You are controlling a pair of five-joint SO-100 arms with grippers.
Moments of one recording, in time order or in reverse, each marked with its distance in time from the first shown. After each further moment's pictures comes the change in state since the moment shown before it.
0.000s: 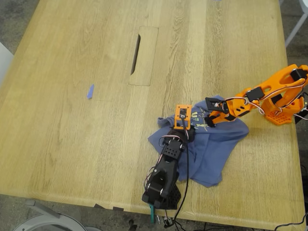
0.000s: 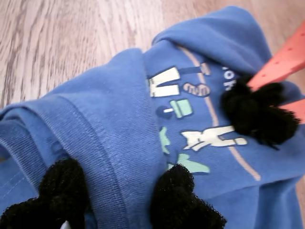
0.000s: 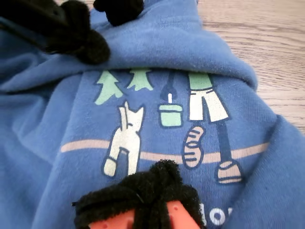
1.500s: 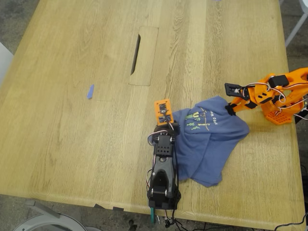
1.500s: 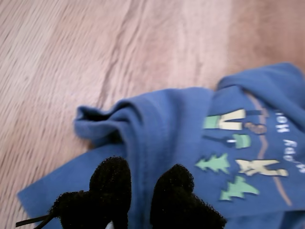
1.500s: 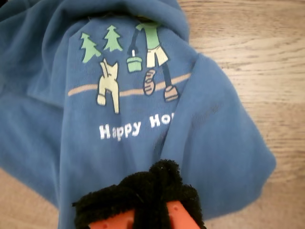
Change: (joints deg) arm 0 -12.0 1.9 -13.9 17.1 1.1; arm 1 5.6 33.2 -2.3 37.4 2.7
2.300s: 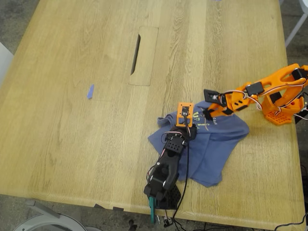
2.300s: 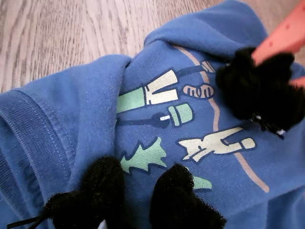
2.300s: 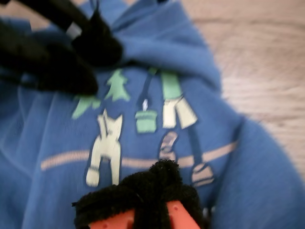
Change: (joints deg) arm 0 13.3 -15.1 10.6 -25.8 -0.1; arm 1 -0.7 -34.0 -2.4 -34.4 -2.2
